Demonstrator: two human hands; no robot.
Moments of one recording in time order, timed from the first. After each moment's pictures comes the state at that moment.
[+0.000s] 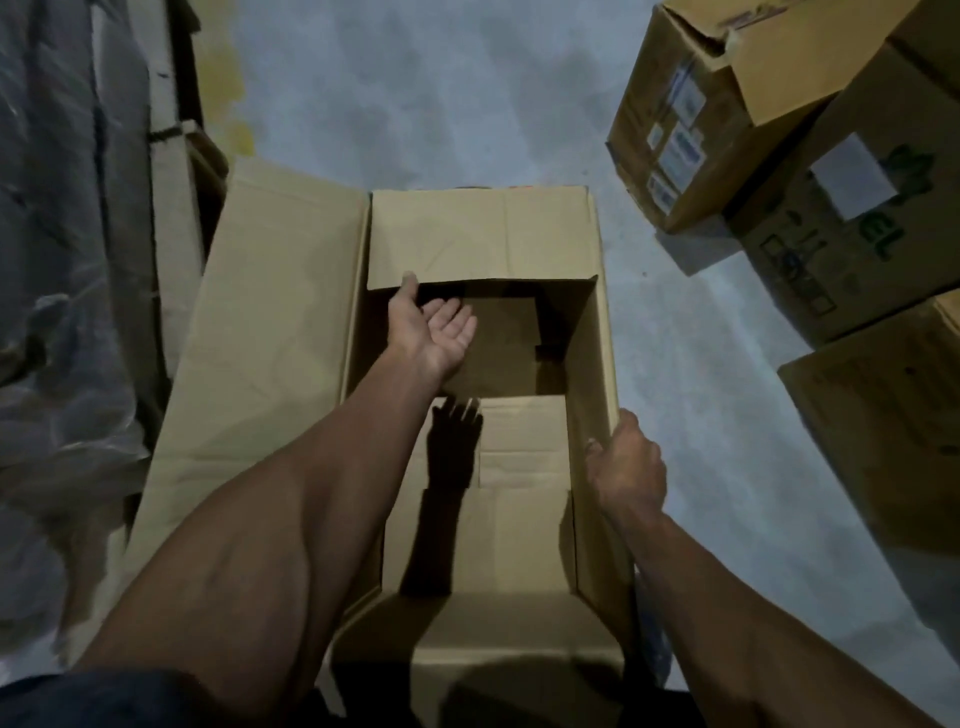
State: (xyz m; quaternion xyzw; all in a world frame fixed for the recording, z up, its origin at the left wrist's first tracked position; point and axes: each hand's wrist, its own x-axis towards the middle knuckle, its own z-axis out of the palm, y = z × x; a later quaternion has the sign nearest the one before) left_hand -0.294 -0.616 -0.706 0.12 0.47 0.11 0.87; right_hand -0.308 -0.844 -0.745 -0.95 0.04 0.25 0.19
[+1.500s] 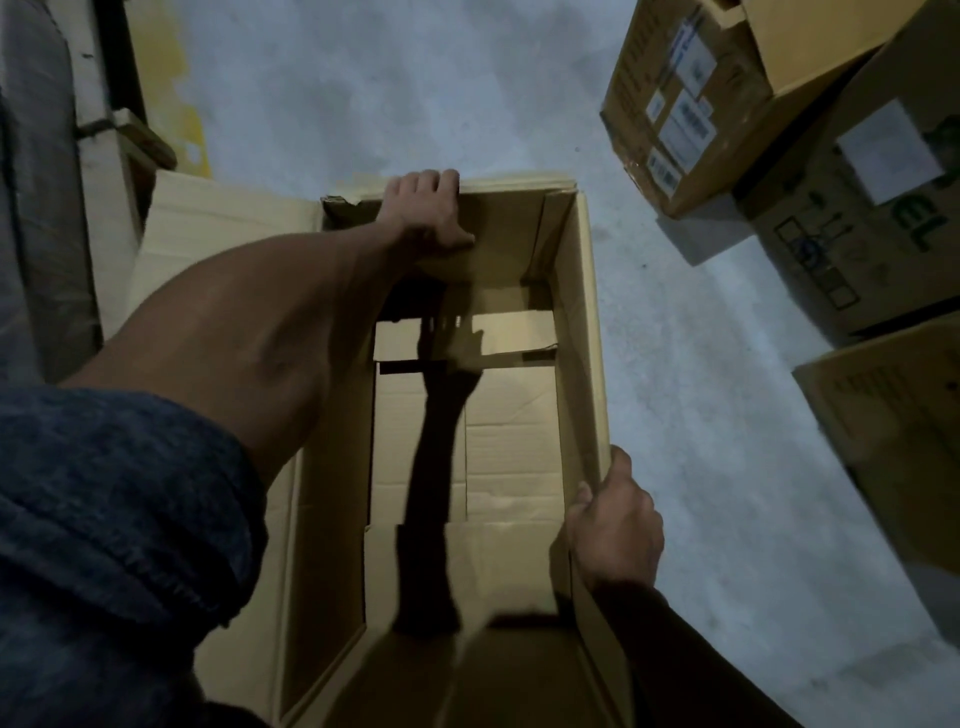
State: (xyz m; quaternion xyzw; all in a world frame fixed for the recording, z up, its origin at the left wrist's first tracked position) left_hand -0.138 -0.533 -0.732 0.96 0.19 -0.17 0.08; right_hand -0.310 -0.832 -0.737 -0.94 0.07 0.27 0.21
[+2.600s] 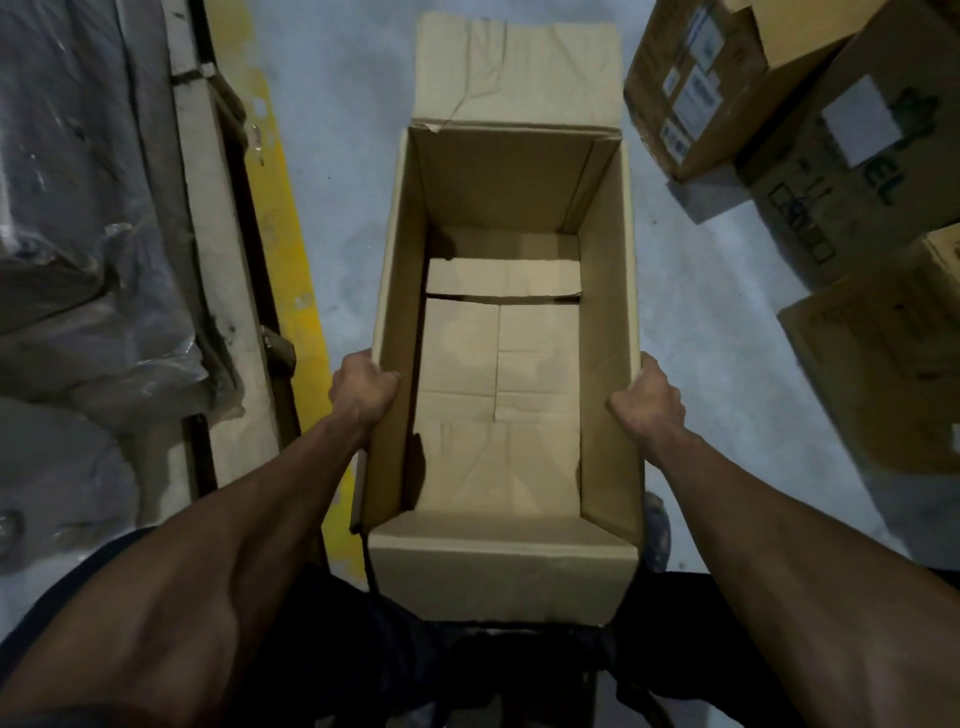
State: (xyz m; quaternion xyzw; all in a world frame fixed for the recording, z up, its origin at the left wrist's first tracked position) left_hand -0.459 -0.599 -0.734 0.74 0.55 -0.10 0.38; right_hand -0.322 -0.862 -0.719 -0.92 0.06 0.31 0.24
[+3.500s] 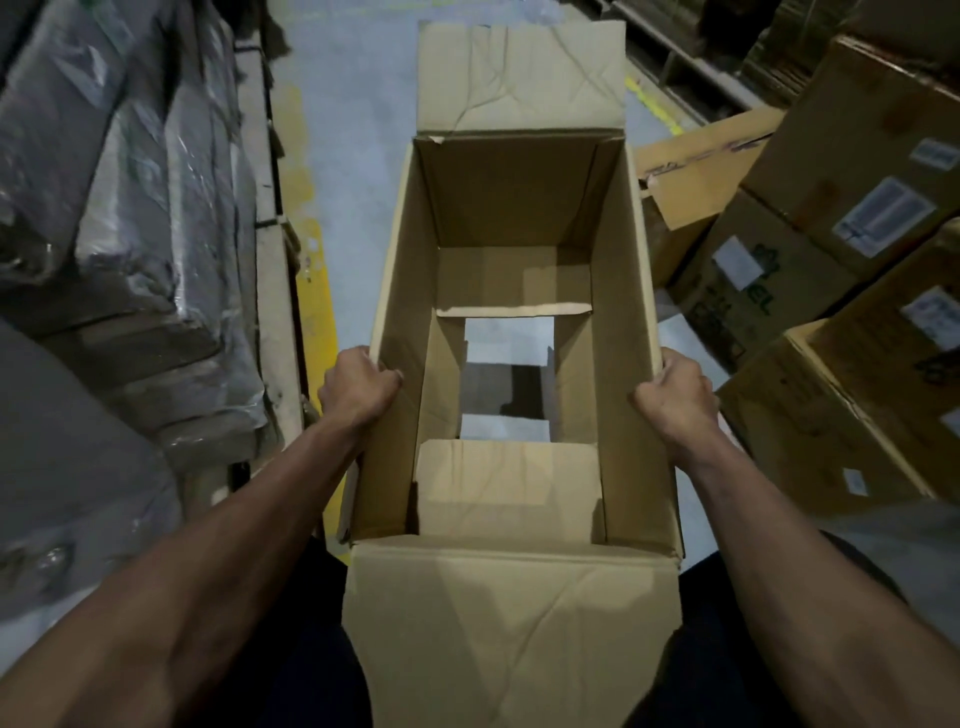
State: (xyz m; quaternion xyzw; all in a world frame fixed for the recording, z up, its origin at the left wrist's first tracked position) left_hand -0.492 -0.623 -0.559 0.81 0.48 0.02 0.33; right_hand -0.364 -0.891 -0.528 -0.94 -0.01 0.14 0.32
